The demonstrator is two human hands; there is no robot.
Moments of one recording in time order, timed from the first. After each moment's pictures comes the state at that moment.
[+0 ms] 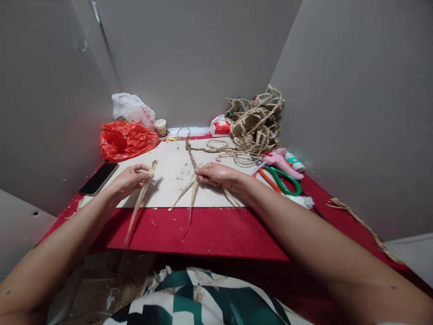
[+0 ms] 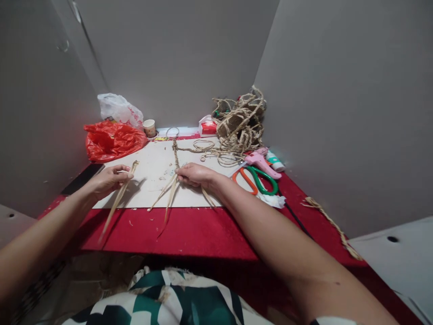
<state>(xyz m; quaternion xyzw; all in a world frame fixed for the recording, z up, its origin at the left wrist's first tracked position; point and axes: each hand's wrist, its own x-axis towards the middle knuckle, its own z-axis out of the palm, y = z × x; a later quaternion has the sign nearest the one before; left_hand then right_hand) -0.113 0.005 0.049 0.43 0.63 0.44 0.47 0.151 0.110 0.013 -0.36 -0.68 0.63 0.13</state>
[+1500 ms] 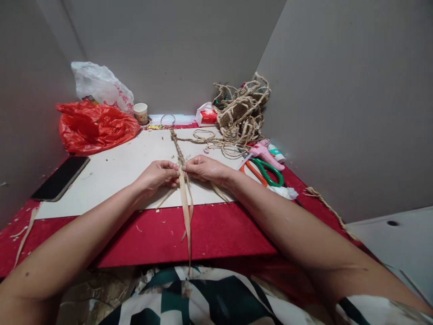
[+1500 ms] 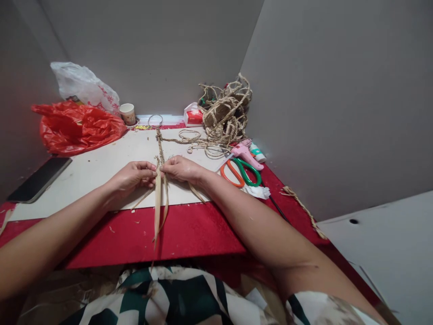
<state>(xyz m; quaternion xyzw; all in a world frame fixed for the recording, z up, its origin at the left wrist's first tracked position) -0.023 0.052 0.015 0.44 0.51 0.41 0.62 0.146 0.110 0.004 -0.35 -0.68 0.62 0.18</state>
